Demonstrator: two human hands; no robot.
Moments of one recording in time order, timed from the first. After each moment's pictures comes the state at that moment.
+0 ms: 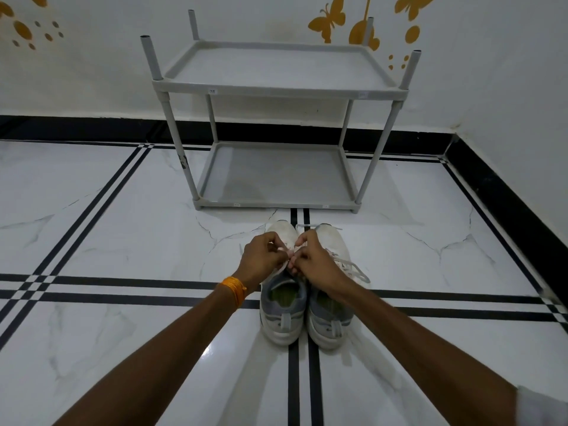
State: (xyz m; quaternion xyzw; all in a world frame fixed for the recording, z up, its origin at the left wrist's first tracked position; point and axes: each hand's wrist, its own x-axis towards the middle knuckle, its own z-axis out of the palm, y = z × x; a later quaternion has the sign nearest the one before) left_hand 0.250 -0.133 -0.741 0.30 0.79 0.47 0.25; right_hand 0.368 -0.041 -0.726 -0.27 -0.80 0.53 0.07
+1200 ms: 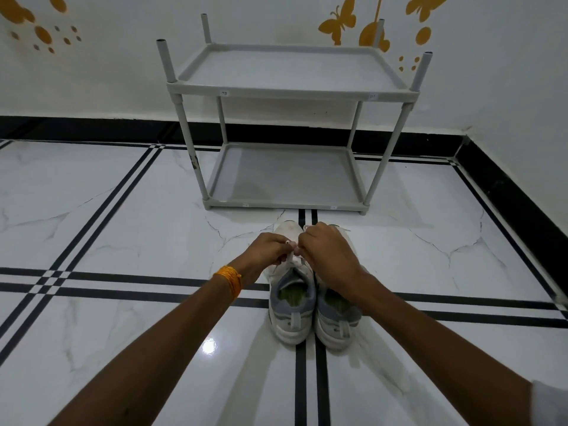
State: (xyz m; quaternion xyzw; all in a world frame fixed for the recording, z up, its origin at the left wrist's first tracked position) left_hand 0.244 -0.137 -0.713 0.25 0.75 0.48 0.39; right_hand 0.359 -0.037 -0.705 -0.11 -0.98 0.01 0.16
